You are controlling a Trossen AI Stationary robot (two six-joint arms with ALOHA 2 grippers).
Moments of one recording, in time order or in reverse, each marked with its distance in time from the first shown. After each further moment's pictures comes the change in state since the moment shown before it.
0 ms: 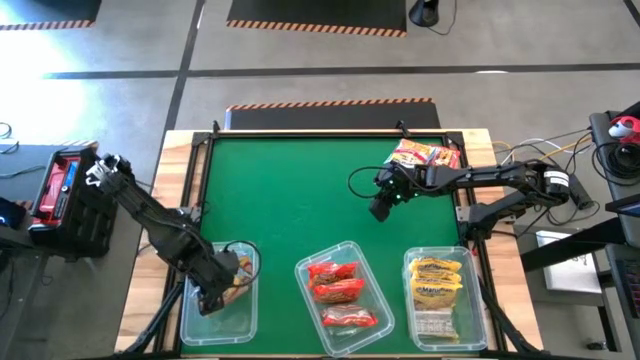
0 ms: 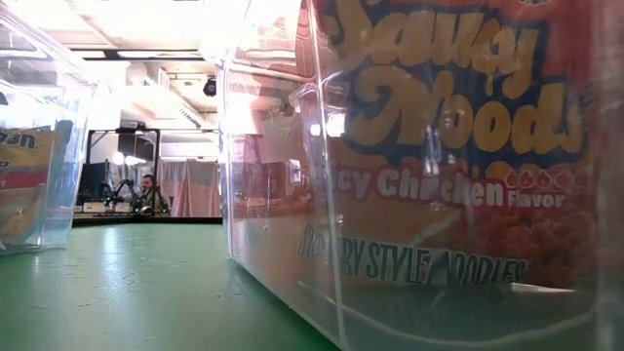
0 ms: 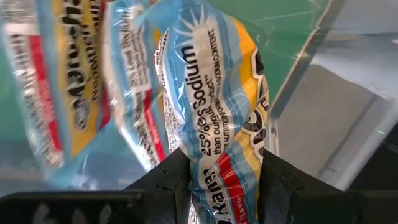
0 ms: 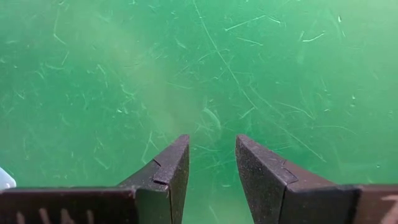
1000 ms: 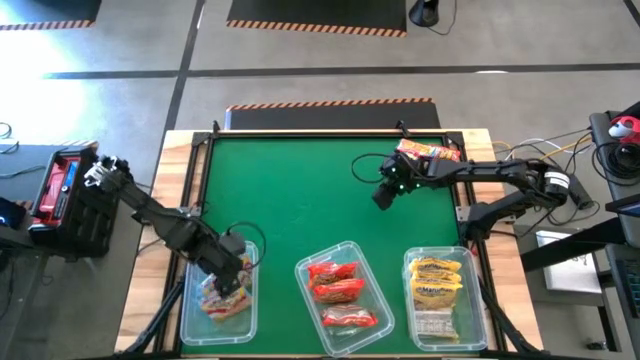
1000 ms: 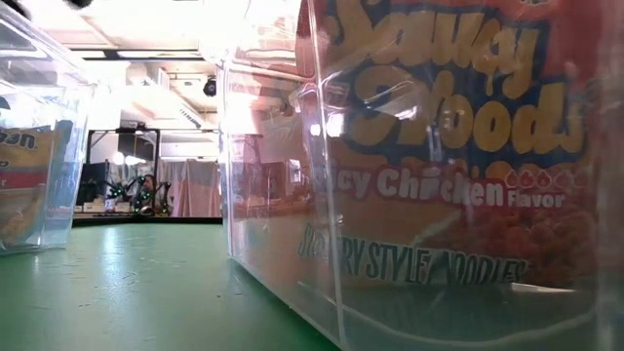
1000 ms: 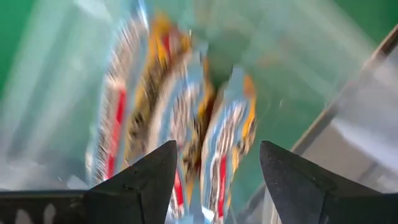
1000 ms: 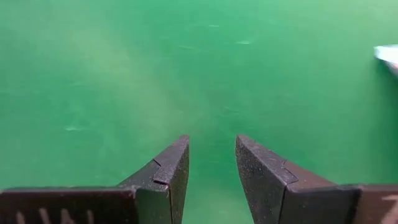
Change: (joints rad) left arm 0.108 -0.001 0.018 -0.057 -0.139 -0.090; right arm -0.128 0.000 0.000 -0.040 0.005 -0.024
